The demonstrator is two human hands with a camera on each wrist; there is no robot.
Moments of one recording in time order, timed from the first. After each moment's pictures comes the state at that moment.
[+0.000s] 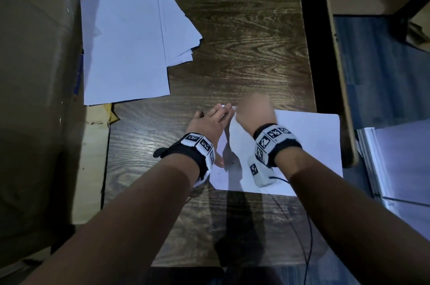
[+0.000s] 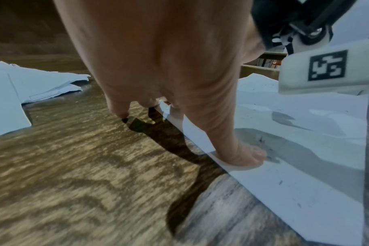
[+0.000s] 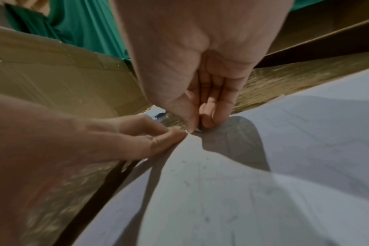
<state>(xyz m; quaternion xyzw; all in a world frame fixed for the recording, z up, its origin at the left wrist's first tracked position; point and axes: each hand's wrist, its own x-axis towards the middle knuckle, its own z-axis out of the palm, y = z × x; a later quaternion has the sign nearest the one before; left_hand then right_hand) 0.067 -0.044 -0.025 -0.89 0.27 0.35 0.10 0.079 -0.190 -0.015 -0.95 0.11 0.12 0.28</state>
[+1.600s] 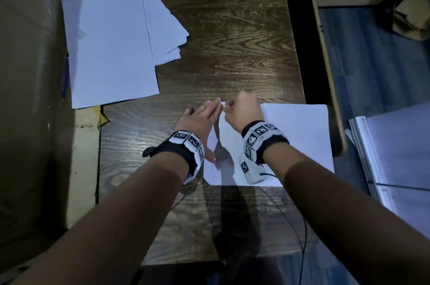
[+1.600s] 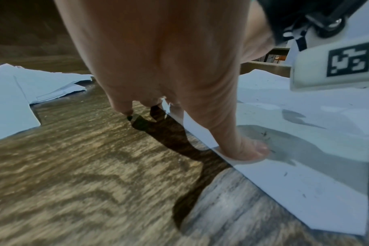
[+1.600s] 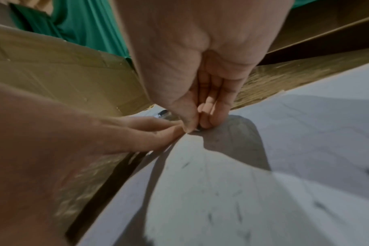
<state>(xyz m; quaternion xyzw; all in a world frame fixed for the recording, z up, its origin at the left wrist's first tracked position) 0.069 -0.039 -0.028 -0.89 0.28 0.35 0.08 0.073 -0.188 -0.019 -0.95 0.10 0.14 0.27</state>
